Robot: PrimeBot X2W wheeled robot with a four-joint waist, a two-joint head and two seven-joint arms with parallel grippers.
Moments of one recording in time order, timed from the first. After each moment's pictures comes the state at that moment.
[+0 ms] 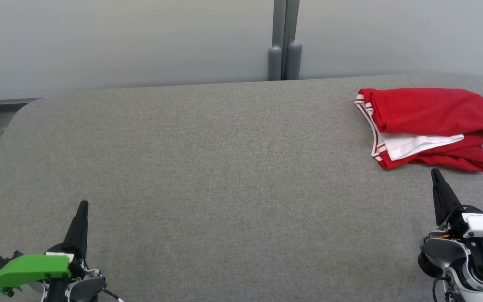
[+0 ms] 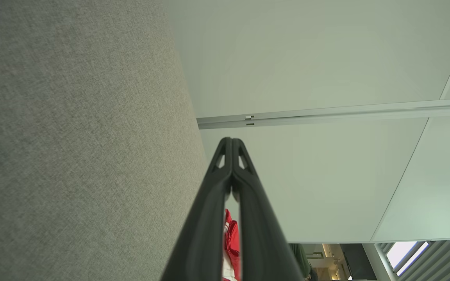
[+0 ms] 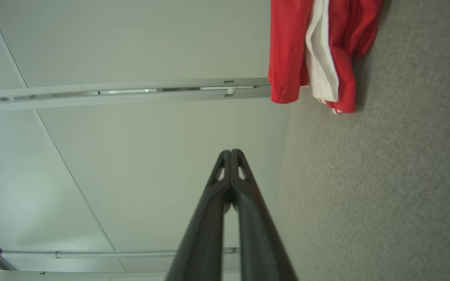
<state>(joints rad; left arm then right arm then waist) -0.05 0.05 0.04 0.26 -1.63 -0.12 0.08 -0.04 -0.10 -0.04 0.25 1.67 0.11 0.03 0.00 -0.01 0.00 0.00</state>
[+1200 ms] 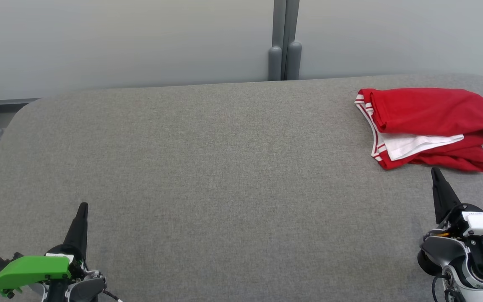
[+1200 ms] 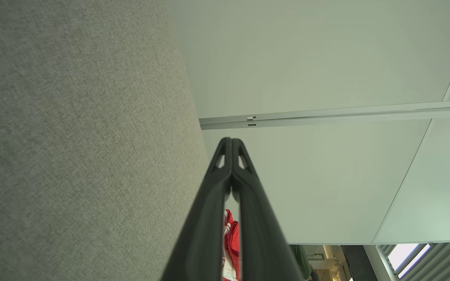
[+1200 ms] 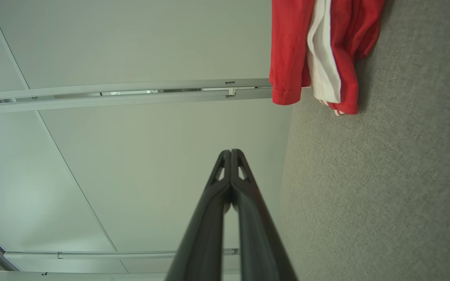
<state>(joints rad) -0.05 0.05 0.04 0.28 -1.63 -0.12 0.08 -0.05 -0.10 -0.04 0.27 1.67 0.11 0.04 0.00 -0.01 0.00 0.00</state>
